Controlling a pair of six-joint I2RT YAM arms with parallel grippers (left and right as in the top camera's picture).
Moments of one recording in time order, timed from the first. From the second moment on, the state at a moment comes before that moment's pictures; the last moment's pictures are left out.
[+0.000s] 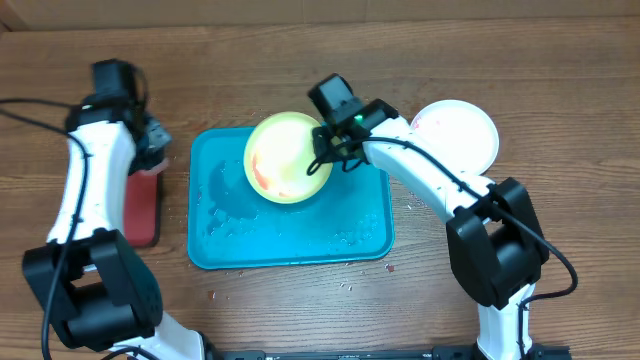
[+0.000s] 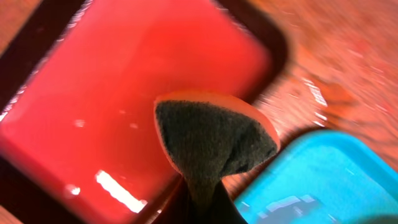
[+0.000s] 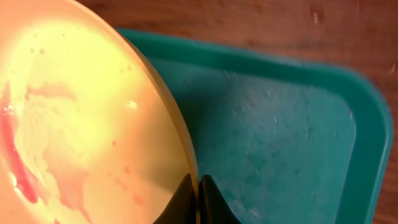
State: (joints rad) left arm 0.24 1.79 1.45 -0.91 -0.20 -0.51; right arm 0.63 2.07 1.68 -0.77 0.05 0.39
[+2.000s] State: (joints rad) left arm 0.53 1.98 1.44 -0.83 0.09 -0.50; right arm 0.82 2.01 1.78 -0.90 0.82 0.11
